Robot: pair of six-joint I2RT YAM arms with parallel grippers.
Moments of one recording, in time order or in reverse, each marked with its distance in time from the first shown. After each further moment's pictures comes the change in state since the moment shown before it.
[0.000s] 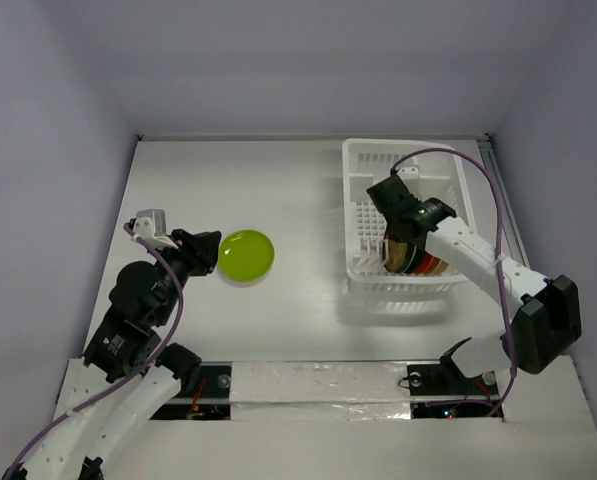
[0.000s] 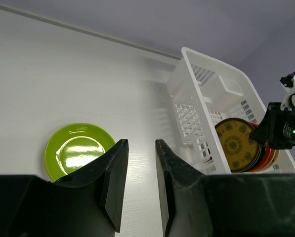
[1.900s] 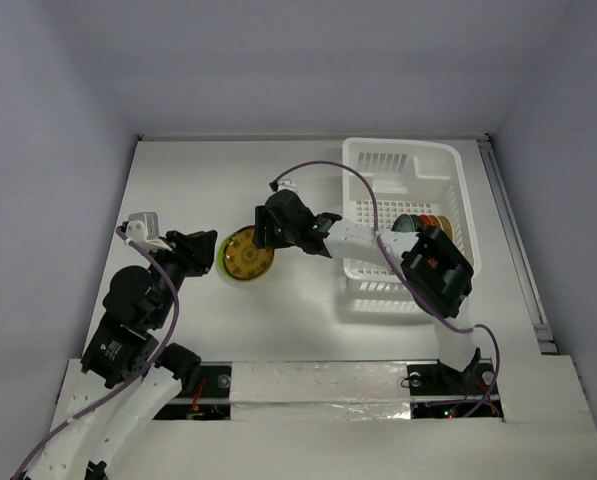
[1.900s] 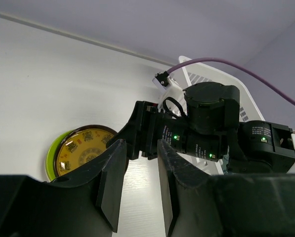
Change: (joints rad) left arm 0.042 -0.032 -0.002 0.007 0.024 0.003; right arm 0.340 0.601 0.326 0.639 -0.529 0.245
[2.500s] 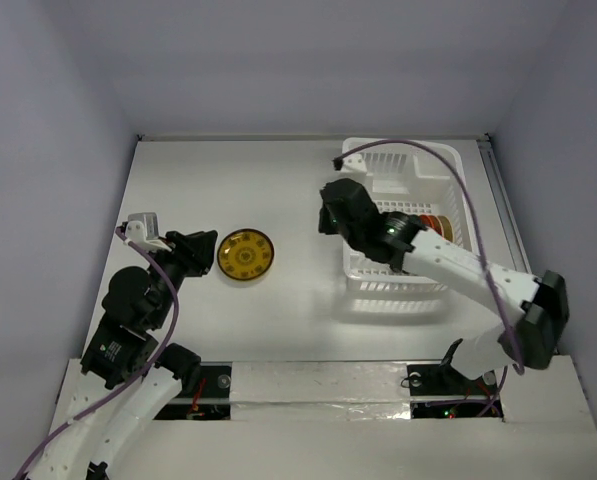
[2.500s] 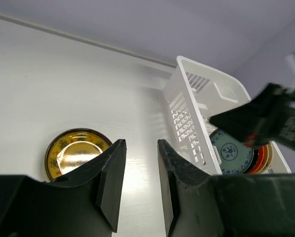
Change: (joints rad) left arm 0.011 -0.003 0.000 0.002 0.019 0.000; right arm 0.000 -0.506 -0.180 -0.220 0.350 -0.094
